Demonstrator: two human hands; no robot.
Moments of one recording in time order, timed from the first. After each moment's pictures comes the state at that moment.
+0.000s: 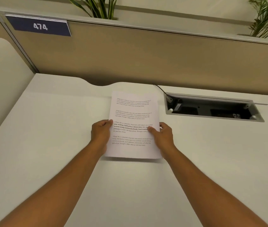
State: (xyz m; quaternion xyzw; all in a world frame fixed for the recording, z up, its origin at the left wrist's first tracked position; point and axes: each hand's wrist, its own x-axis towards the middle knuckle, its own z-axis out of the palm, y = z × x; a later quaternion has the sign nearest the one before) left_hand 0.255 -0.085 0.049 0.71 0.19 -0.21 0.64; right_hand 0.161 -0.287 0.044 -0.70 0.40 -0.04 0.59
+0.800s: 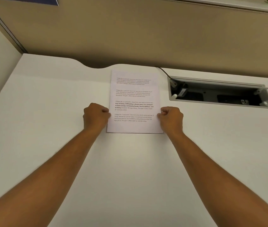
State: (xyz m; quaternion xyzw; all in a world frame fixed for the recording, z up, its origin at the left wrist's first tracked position) left_hand 0.289 -0.072 0.023 0.90 0.06 -0.16 0.40; right_hand 0.183 -0.320 0.020 -0.81 0.41 -0.05 0.41
